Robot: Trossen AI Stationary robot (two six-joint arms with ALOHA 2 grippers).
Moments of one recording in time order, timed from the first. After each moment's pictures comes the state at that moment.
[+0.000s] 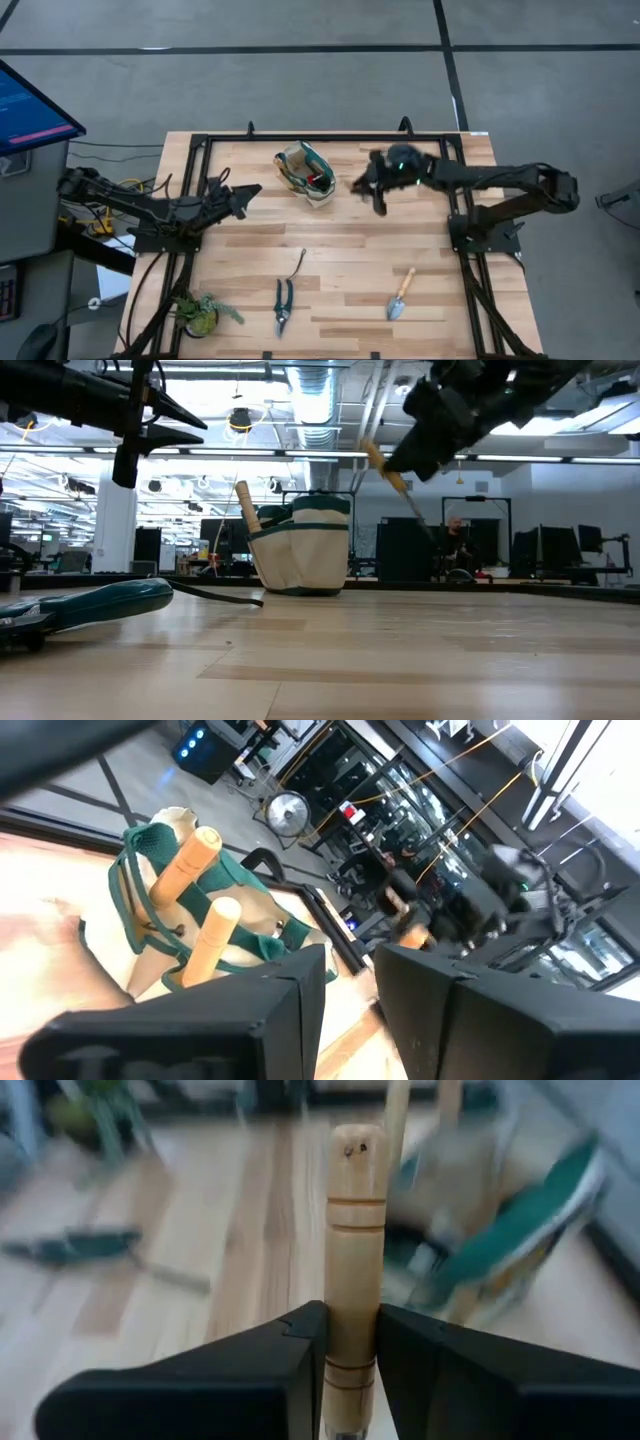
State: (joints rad) left arm -0.24 0.68 0.21 0.46 -0.86 -0.85; right arm -0.32 1.27 0.76 -0.03 -0.26 -0.12
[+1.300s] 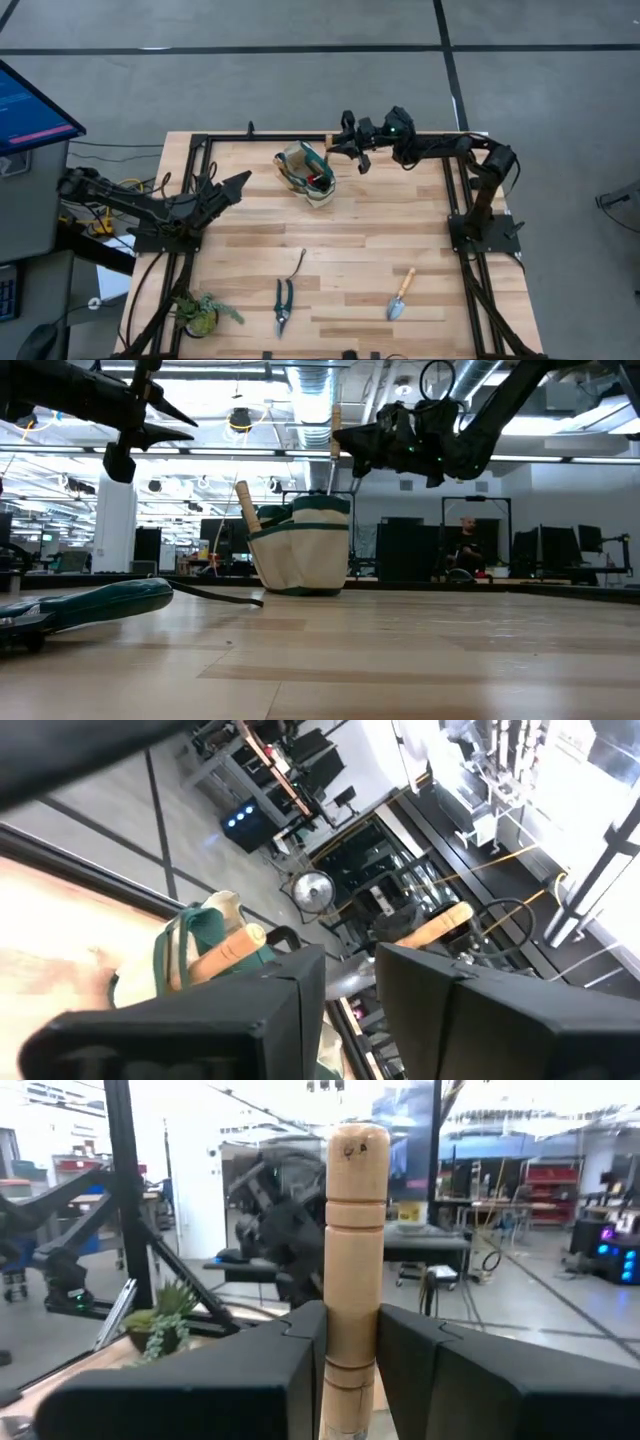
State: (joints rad) left arm -0.24 0.70 0.21 0.59 -1.11 -0.91; right arm -0.64 1.82 0.96 1.11 -0.91 0.17
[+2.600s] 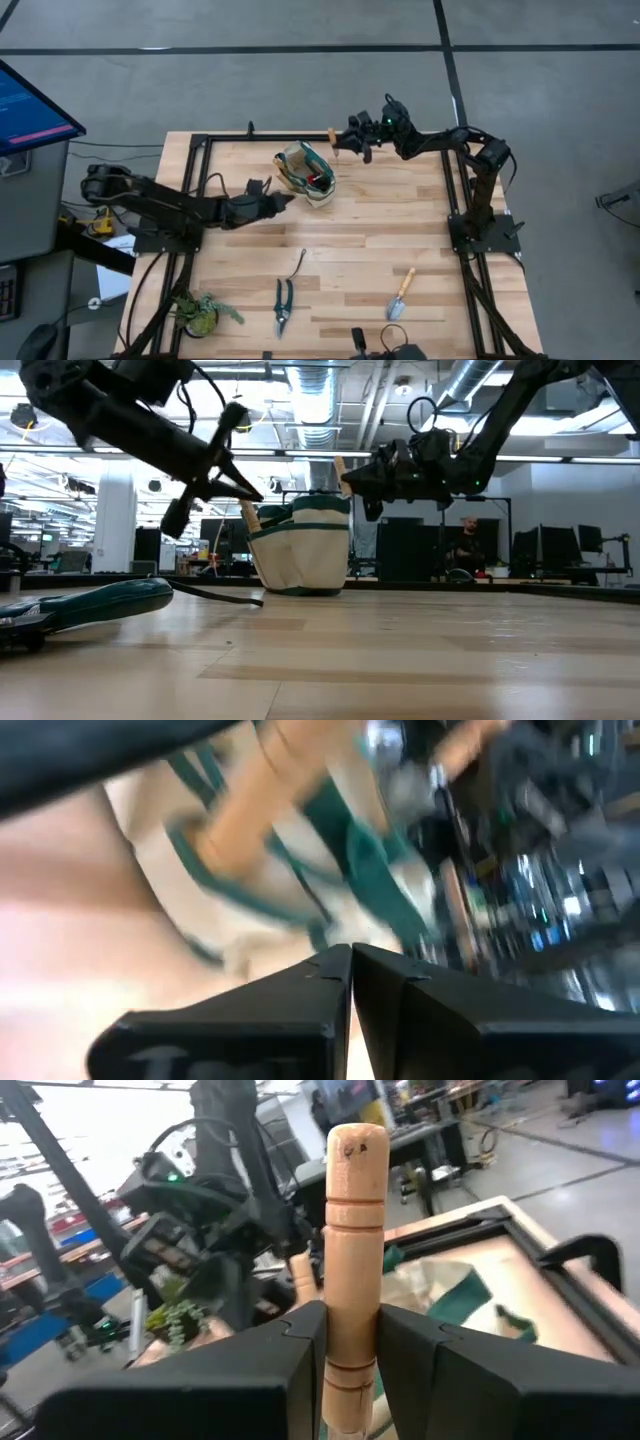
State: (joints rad) left arm -0.05 1.31 0.41 0.53 -0.58 -1.37; right arm -0.76 1.90 0.96 0.92 -0.98 0.37
